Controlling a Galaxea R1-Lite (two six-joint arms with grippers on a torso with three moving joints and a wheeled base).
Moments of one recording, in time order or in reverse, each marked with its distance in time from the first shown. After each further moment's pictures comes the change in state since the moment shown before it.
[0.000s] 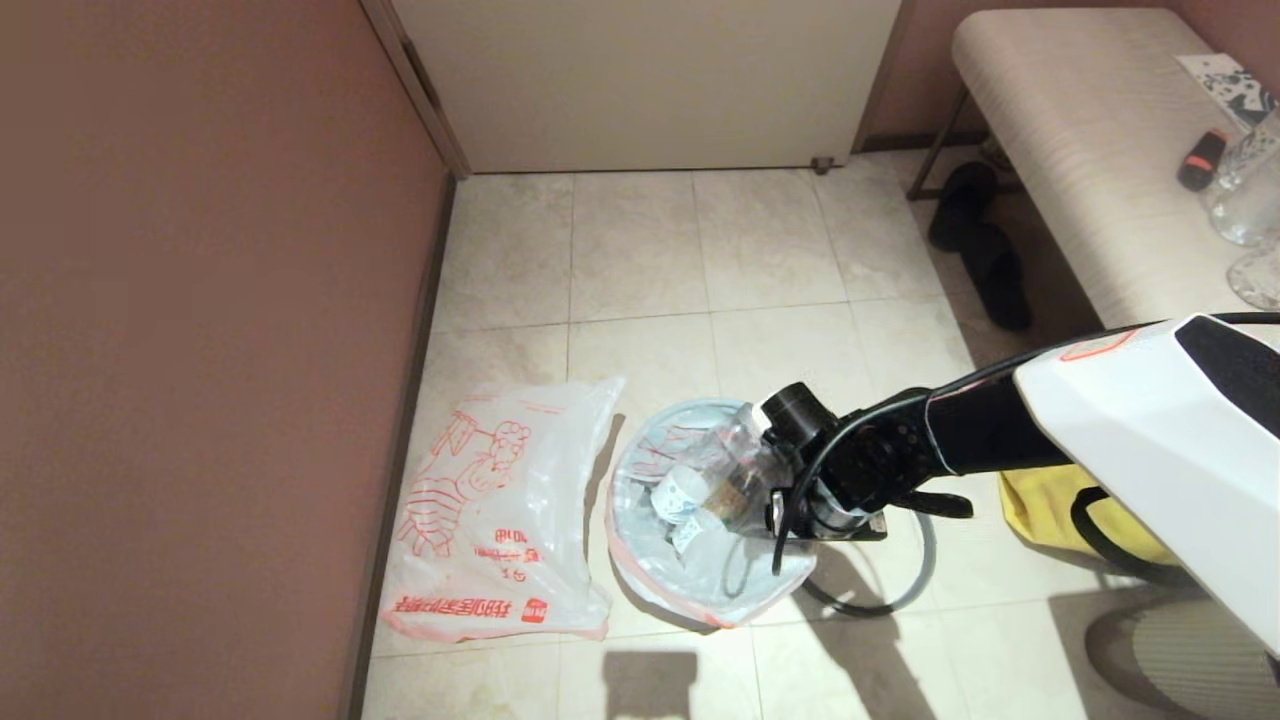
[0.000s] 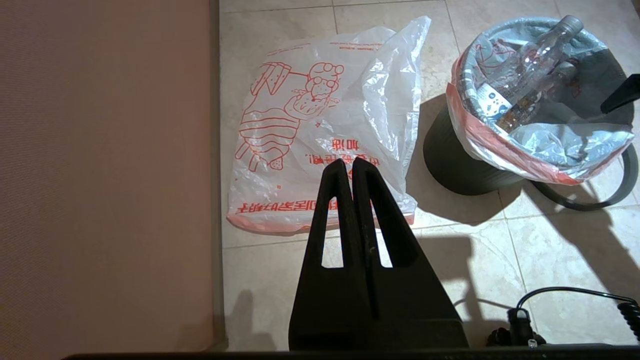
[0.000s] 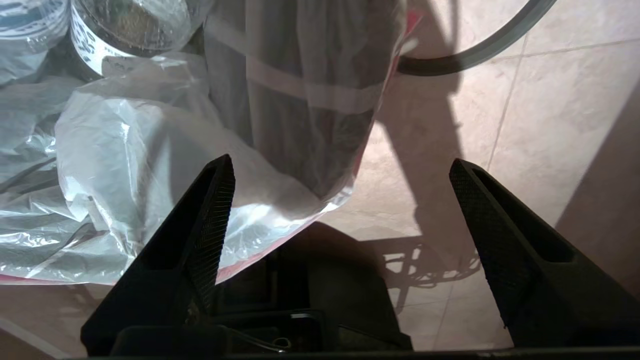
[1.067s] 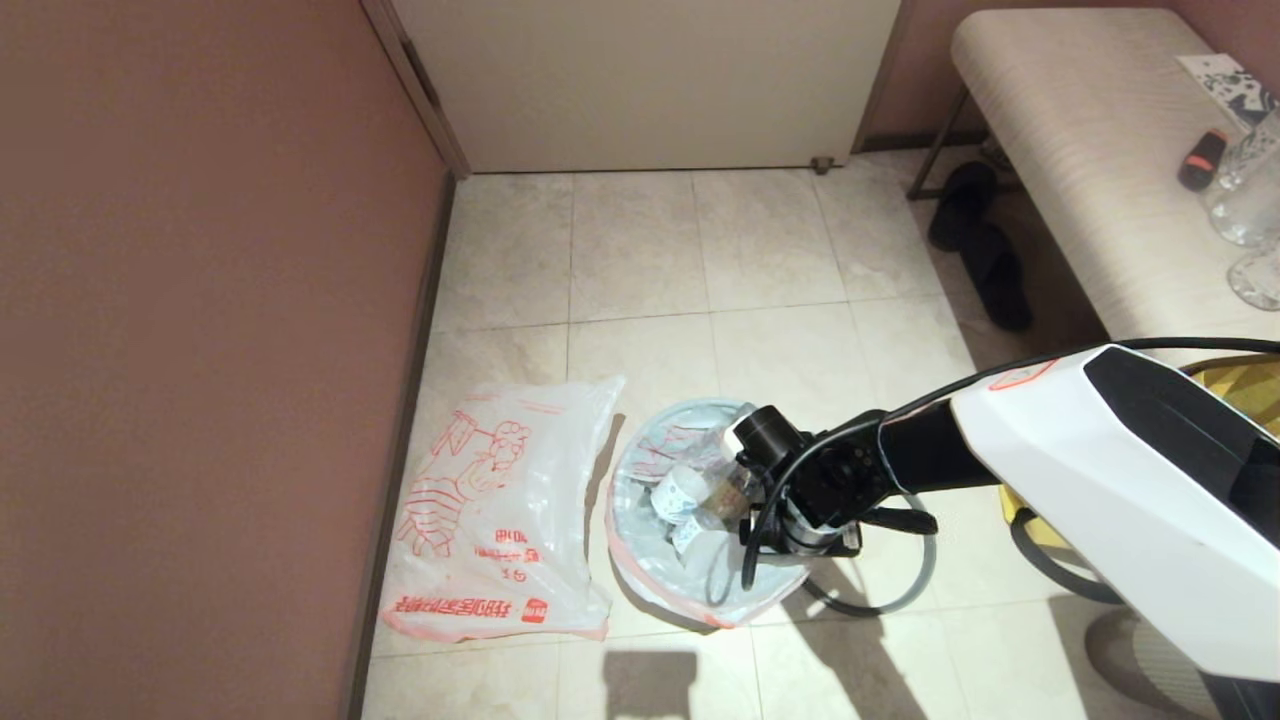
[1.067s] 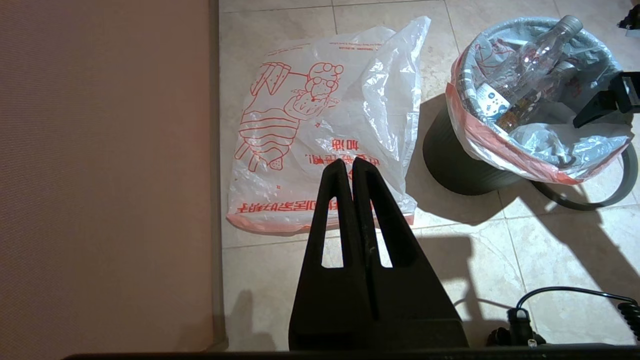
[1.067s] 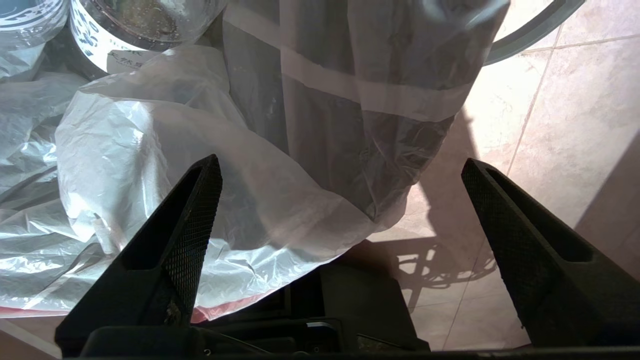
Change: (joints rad) left arm 0.000 0.000 0.000 0.000 0.000 0.000; right arm 0.029 0.089 -0.063 0.000 0.000 0.042
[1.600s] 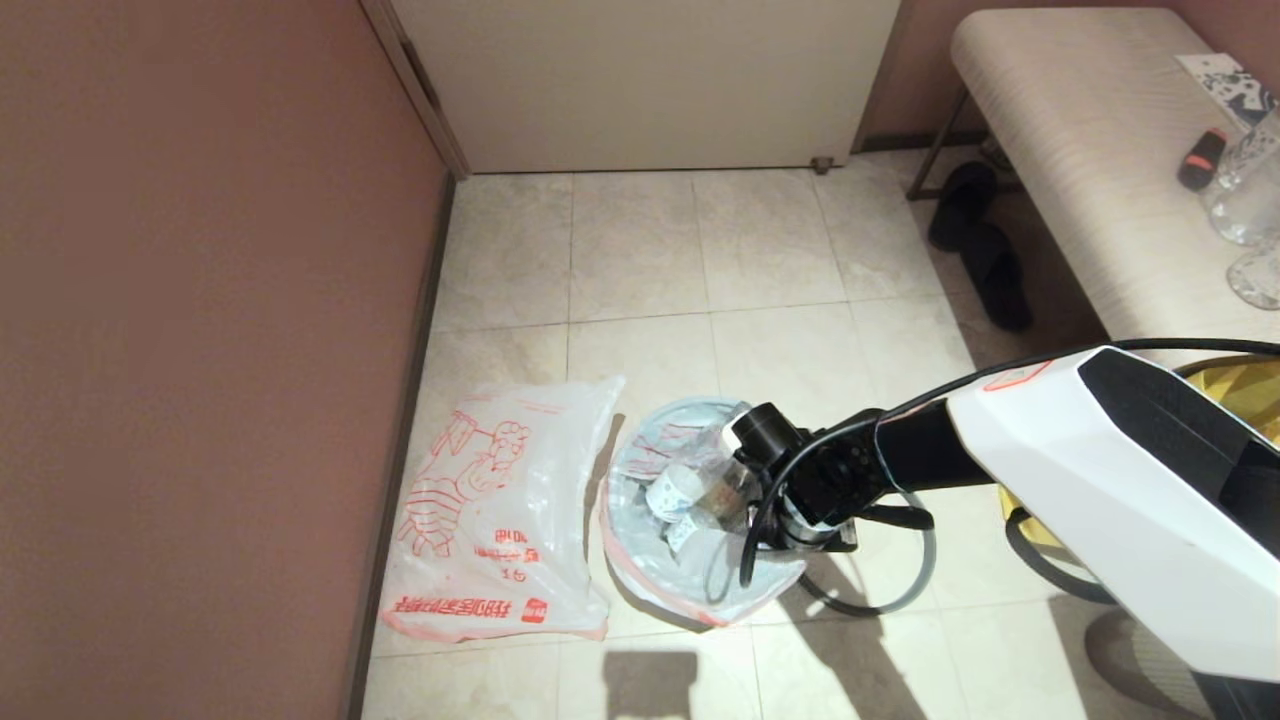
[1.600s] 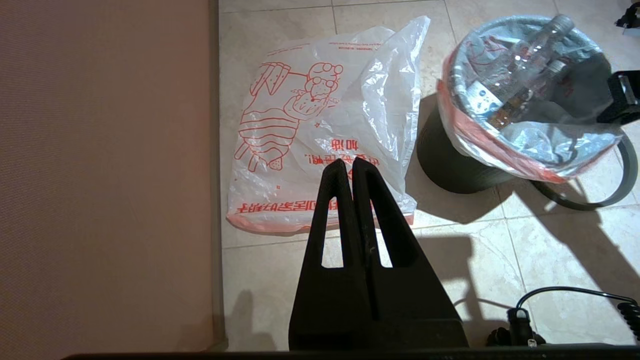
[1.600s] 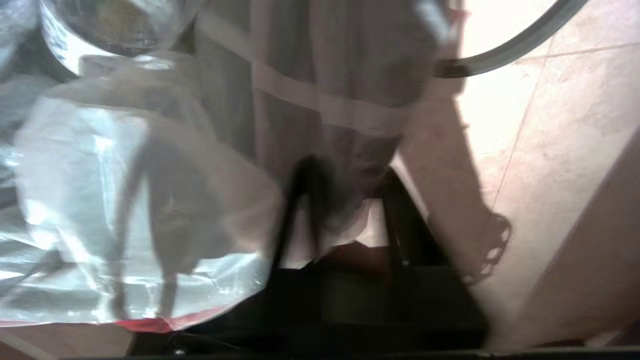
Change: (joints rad) left arm 0.000 0.000 0.000 0.000 0.000 0.000; right arm 0.001 0.011 -0.022 -0.002 -0.007 -0.016
